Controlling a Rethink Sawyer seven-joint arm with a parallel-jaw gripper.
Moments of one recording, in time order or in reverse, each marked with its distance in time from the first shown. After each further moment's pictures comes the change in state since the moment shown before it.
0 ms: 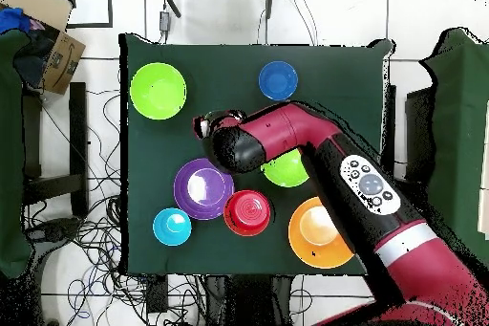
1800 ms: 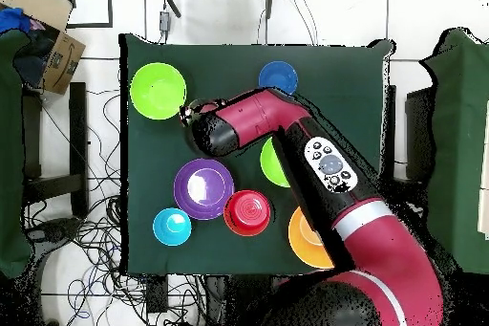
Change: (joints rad) arm 0.156 0.057 -0.117 -0.140 0.002 0.000 0.000
